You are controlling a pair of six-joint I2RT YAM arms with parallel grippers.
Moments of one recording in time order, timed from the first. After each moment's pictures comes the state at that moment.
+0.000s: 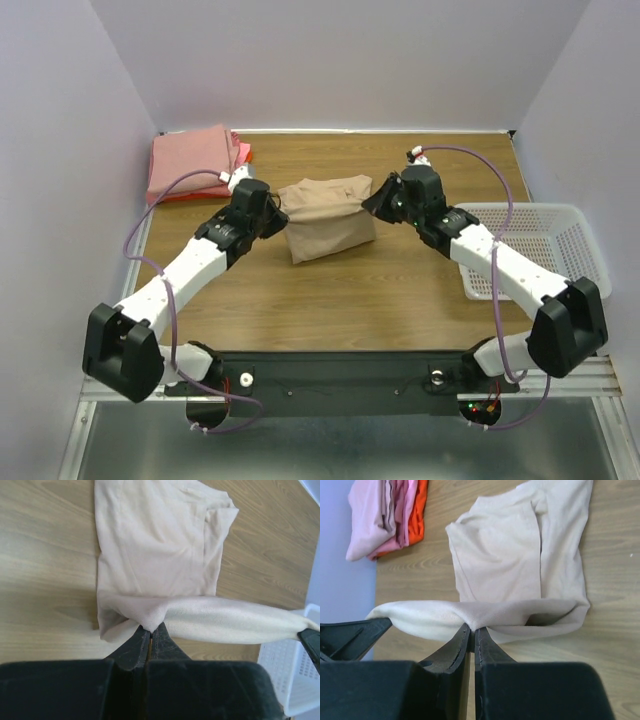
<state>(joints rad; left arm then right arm) -0.49 1.24 0.94 -0.32 -0.16 -0.88 0.54 1.35 1.04 -0.15 0.06 0.79</state>
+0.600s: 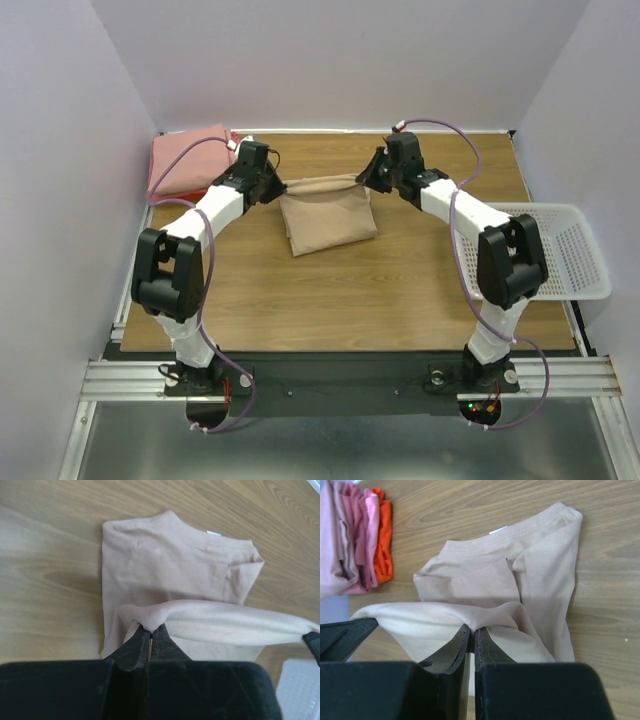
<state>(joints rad) -0.31 1.71 1.28 -0.27 -0.02 -0.76 0.41 1.82 1.42 -0.15 -0.03 0.72</state>
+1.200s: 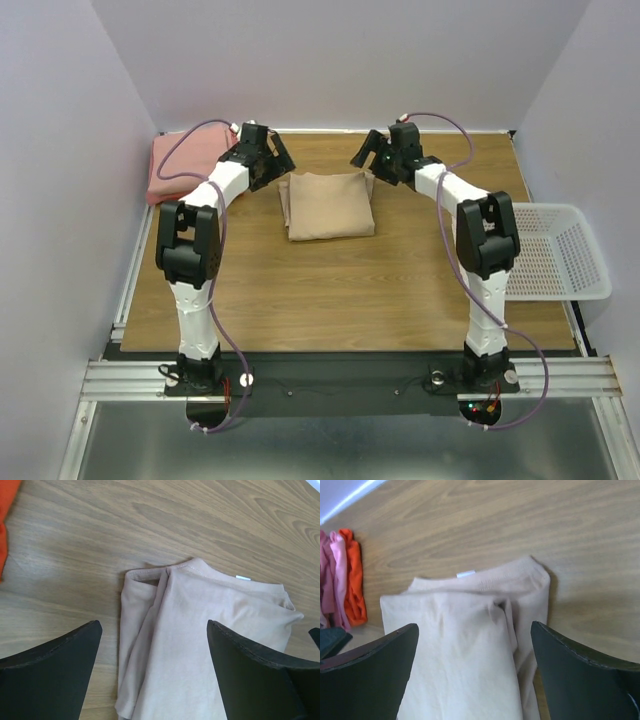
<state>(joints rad) -0.25 2.04 1.63 -0.34 -0.02 -0.66 0.31 2.16 1.71 -0.15 -0.12 0.69</state>
